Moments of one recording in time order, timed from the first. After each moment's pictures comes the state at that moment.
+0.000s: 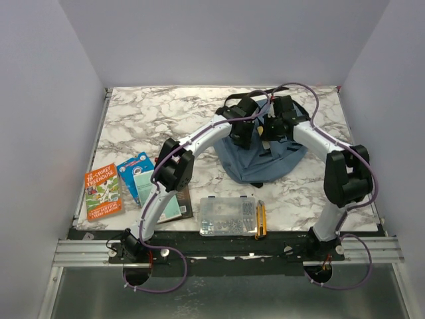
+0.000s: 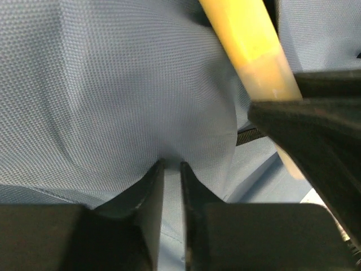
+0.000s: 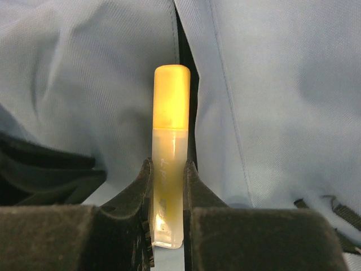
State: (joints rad) left arm -0.72 2.41 2.23 -0.84 0.13 -0.43; right arm 0.28 1.77 1.27 -0.37 -0.06 0.19
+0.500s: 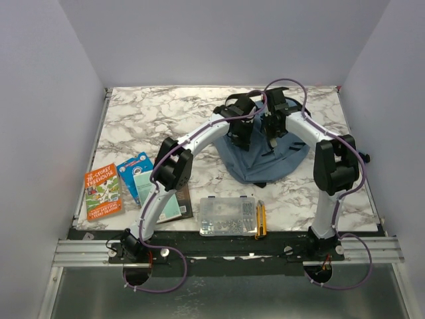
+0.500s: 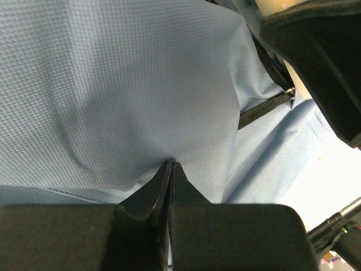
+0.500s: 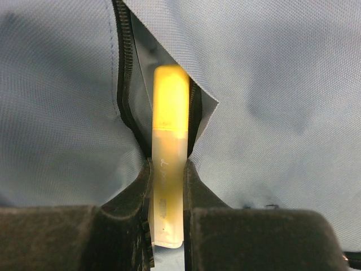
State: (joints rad) left arm -0.70 2.42 2.23 -0.86 0.22 -0.43; right arm 0.29 1.98 1.54 -0.61 0.18 0.04
